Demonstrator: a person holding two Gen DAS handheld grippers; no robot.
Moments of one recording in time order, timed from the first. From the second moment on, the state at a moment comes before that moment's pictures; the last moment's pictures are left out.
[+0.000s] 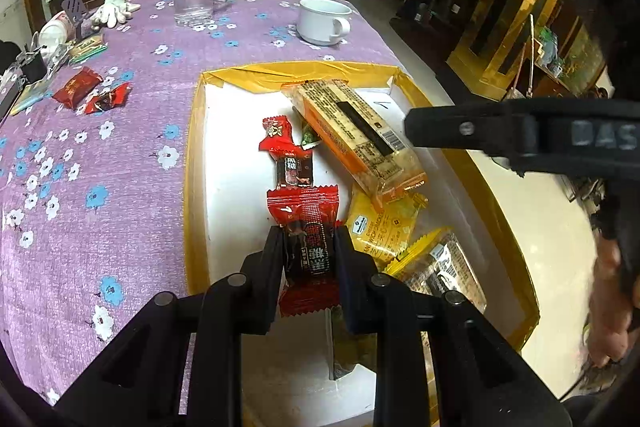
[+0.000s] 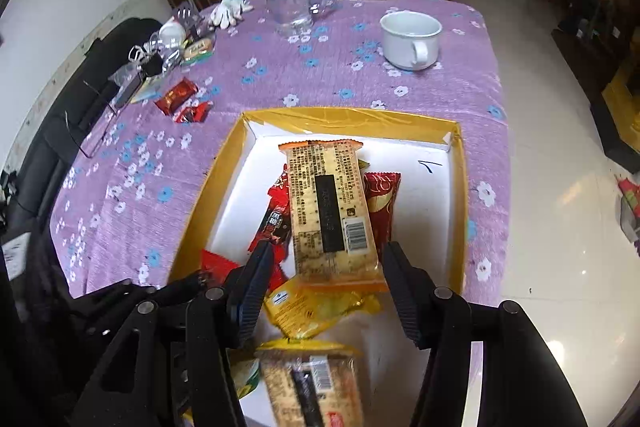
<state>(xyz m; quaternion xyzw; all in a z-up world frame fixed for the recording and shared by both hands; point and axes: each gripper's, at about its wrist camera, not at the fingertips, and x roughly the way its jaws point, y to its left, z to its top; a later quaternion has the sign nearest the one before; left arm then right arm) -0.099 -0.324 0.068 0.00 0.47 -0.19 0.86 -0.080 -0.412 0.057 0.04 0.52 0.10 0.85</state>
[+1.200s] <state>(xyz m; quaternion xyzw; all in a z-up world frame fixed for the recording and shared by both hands) -0.125 -0.347 0.082 0.07 0.42 -0.20 0.88 -0.140 -0.443 0.078 0.08 0.51 0.05 0.85</state>
